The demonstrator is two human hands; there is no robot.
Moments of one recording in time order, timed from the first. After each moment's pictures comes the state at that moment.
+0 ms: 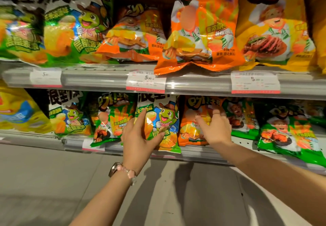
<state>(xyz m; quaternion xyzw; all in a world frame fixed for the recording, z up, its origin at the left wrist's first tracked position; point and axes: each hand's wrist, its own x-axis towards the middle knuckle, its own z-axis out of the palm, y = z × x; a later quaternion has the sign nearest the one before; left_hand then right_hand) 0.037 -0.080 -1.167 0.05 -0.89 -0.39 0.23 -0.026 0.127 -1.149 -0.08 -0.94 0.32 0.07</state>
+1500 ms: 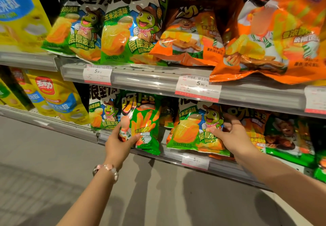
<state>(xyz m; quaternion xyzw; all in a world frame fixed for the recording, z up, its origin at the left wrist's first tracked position) 0.041 -0.227 -1.199 0.27 -0.78 -0.54 0.20 -0.041 0.067 -1.152 -0.02 -0.78 0.63 -0.05</state>
